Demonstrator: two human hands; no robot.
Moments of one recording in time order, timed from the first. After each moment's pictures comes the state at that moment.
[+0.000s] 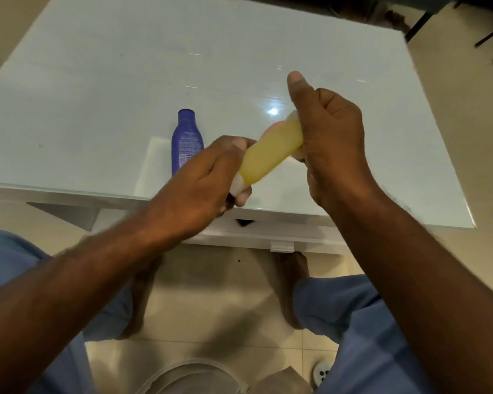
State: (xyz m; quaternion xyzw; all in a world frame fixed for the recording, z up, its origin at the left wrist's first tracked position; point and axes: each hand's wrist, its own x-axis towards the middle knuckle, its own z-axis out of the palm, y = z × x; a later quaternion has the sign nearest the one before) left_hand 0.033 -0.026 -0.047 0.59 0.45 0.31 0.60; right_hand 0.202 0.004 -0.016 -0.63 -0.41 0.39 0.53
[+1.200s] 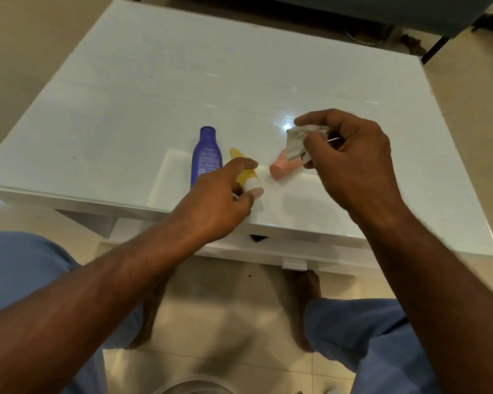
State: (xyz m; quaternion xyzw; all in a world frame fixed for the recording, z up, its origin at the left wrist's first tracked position) left_hand 0.031 -0.003 -0.084 0.67 0.60 0.21 0.38; right_hand 0.222 0.004 -0.016 -0.66 -0.58 0.25 0.40
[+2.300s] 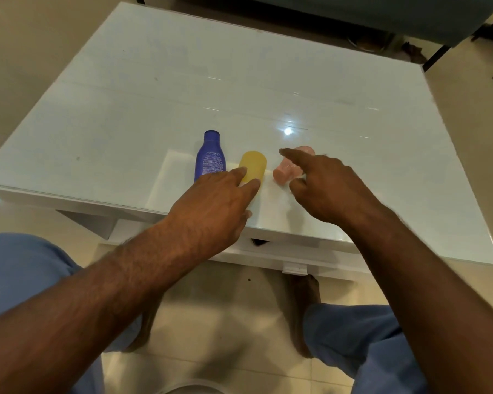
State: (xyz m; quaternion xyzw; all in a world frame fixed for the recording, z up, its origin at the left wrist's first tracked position) left_hand 0.023 -0.002 -0.072 0.85 0.52 -0.03 0.10; right_hand 0.222 0.019 -0.046 -0.68 -0.71 0.18 0.01
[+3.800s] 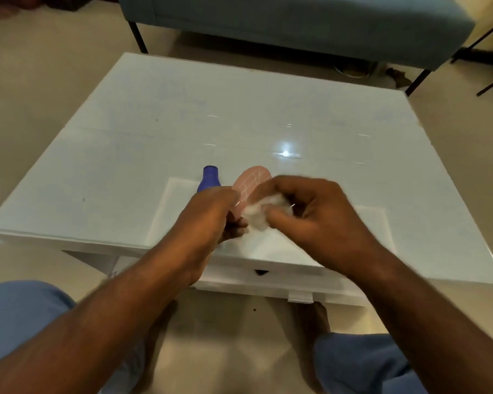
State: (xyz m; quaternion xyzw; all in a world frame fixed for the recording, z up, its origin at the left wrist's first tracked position) left_hand 0.022 0.004 -0.047 0.33 0.58 0.38 0.64; right_hand 0.204 -0.010 -0.019 -0.51 -0.71 0.34 0.34
